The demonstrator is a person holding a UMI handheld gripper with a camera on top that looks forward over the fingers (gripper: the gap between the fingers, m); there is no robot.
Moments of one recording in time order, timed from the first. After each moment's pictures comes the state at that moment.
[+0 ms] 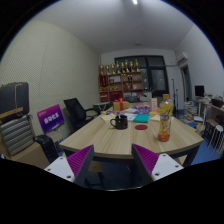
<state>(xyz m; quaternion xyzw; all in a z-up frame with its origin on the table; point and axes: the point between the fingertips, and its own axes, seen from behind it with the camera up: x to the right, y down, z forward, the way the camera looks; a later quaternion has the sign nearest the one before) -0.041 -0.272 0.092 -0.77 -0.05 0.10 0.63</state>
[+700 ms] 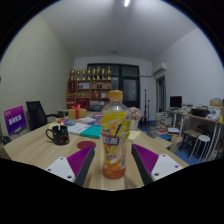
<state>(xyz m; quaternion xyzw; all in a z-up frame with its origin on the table) 0.173 -0.050 0.070 -0.74 0.04 -0.04 0.68</state>
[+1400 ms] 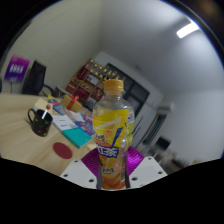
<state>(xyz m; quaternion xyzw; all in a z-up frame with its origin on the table) 0.188 0.021 0.150 -0.68 -0.13 -0.27 0.66</state>
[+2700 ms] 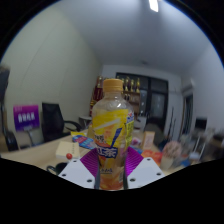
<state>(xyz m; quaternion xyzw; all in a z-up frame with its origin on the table) 0.054 0.155 0.176 -0.69 -0.10 0.00 0.72</state>
